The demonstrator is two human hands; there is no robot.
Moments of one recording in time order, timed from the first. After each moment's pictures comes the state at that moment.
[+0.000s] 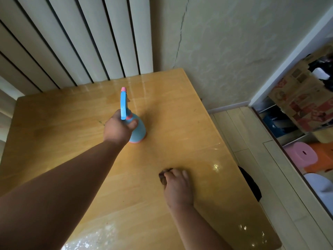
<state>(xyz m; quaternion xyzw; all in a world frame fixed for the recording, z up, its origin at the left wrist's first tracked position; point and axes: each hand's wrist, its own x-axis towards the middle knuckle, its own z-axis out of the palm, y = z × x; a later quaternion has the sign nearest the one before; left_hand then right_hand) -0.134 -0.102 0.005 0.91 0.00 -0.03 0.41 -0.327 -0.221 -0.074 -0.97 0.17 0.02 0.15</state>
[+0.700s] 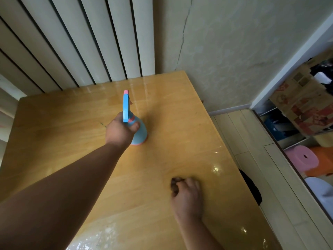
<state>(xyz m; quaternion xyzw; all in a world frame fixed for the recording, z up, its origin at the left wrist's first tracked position) -0.131 -0.103 0.003 0.91 0.01 -0.03 0.42 -0.353 -0.233 -0.081 -0.94 0.28 -0.05 0.18</state>
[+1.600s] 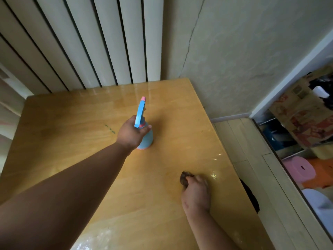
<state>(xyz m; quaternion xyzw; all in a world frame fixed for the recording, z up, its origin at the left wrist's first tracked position) -0.135 -0.110 0.015 0.87 -0.04 -0.10 0.49 -0.330 -0.258 -0.064 -0.94 0.31 0.02 0.16</state>
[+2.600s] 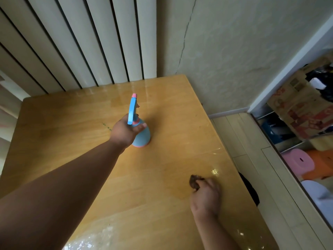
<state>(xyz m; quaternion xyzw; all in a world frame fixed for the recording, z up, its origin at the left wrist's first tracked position) -0.133 -0.099 0.016 0.87 -0.02 -0.12 0.48 -0.360 -0.266 -0.064 -0.89 0.40 -0.01 0.19</state>
